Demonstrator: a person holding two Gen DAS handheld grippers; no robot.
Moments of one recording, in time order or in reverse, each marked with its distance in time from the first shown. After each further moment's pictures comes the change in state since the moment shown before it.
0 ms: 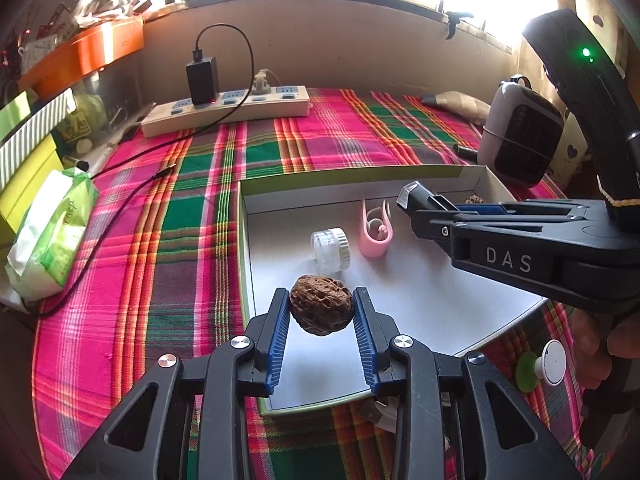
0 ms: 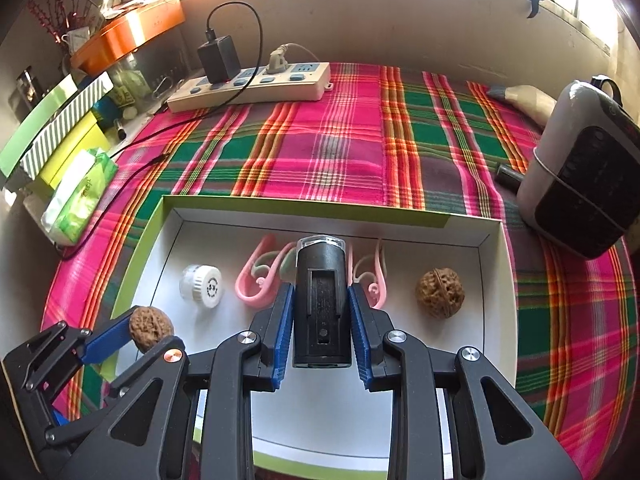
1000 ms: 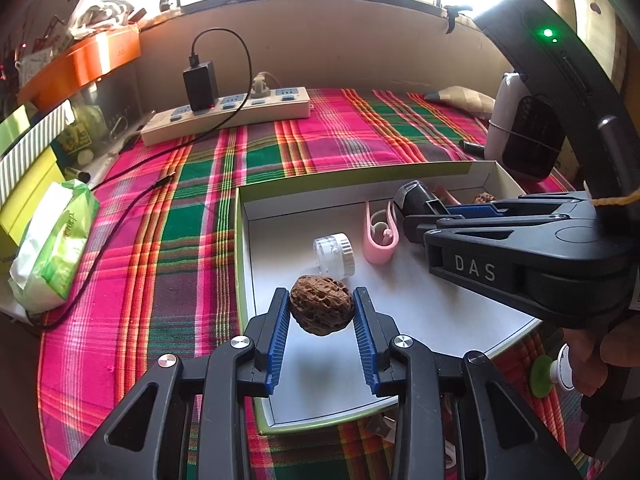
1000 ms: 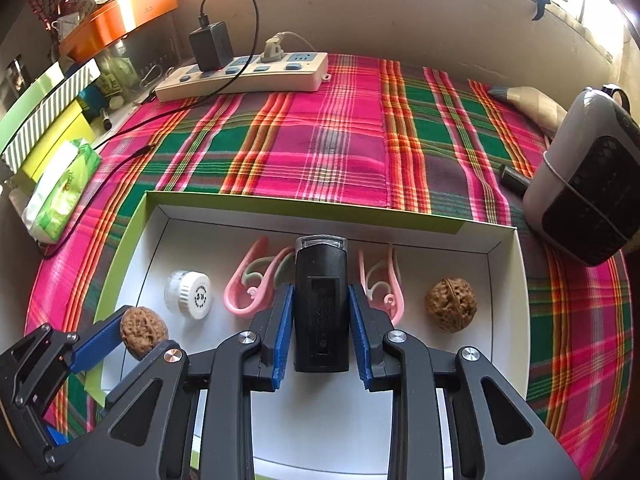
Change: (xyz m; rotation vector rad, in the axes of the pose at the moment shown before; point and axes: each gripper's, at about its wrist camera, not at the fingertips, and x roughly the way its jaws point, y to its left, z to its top) left arm 0.005 -0.005 0.003 0.032 -0.008 0.039; right arm 0.018 0.007 0.004 -0.007 0.029 -0.048
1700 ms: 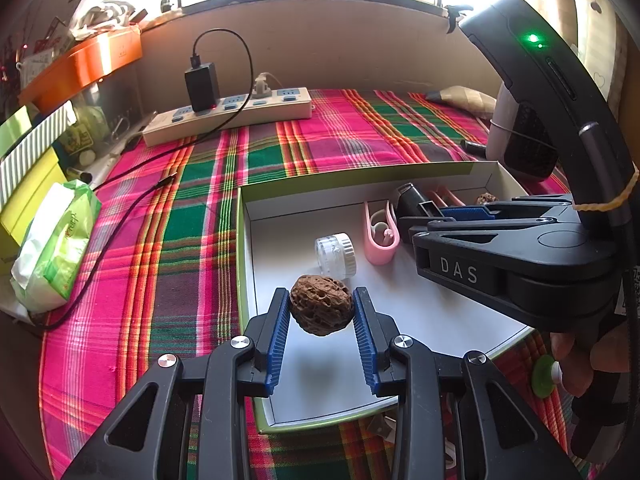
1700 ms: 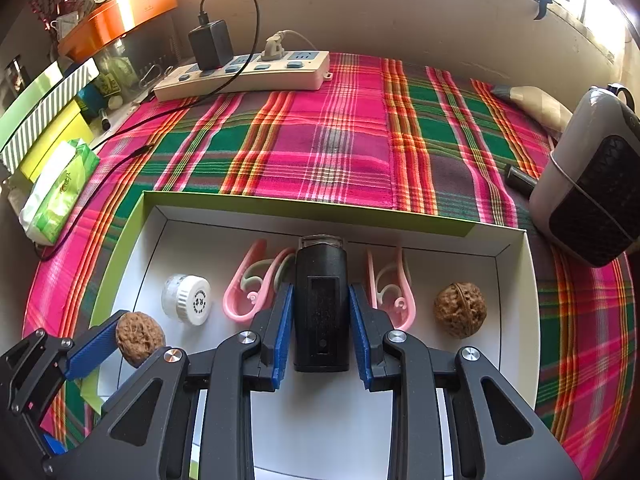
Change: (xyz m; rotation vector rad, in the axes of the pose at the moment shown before) left arm 0.001 0.001 -0.001 0.004 -0.002 0.005; right arm 0.006 0.005 -0.002 0.001 -0.007 -0.010
